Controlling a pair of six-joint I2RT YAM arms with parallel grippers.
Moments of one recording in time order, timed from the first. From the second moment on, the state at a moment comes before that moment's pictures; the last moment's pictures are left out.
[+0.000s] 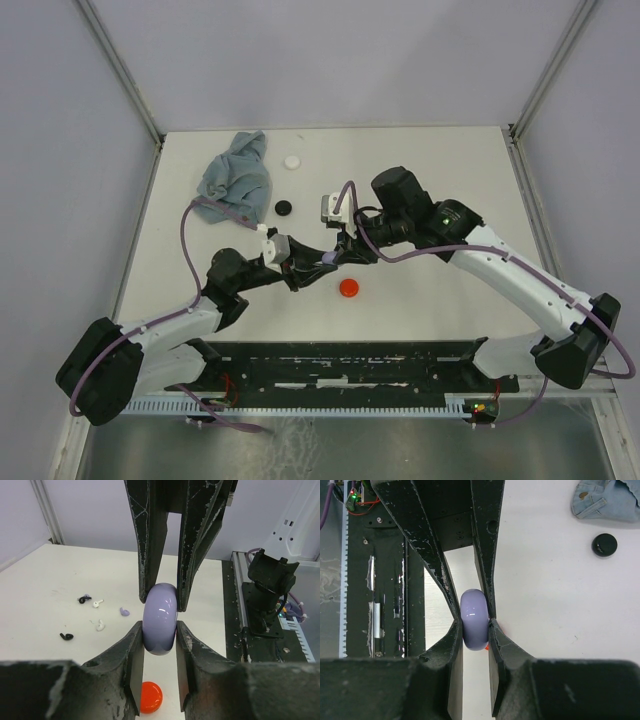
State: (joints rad) left arm -0.66 1.09 0.35 0.98 0.69 -0.12; right arm 0.80 1.34 1.38 -0.74 -0.57 -0.48
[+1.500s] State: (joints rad) left arm -0.66 1.06 0.32 1.02 0.66 -0.14; right arm 0.79 1.27 1.29 -0.60 -0.48 -0.37
